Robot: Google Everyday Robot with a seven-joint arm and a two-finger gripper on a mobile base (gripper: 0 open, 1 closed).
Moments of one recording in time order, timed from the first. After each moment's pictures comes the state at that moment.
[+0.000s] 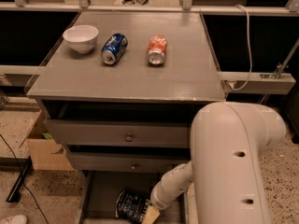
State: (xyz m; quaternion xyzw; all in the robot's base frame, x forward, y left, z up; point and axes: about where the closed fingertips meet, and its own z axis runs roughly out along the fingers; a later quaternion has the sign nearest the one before) arm 0.427 -0.010 0.302 -0.54 0.82 0.17 0.09
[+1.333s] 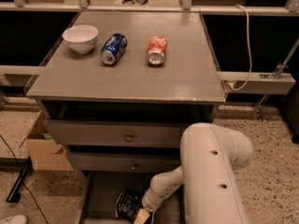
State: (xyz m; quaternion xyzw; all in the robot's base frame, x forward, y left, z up) arm 0.436 0.033 0.187 -0.52 0.82 0.22 0.05
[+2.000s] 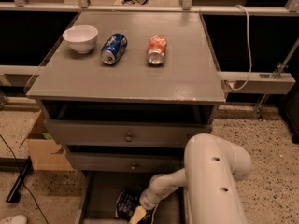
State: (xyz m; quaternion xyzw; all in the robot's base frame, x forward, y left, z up) arm 0.456 0.052 0.152 -0.49 0.83 0.25 0.07
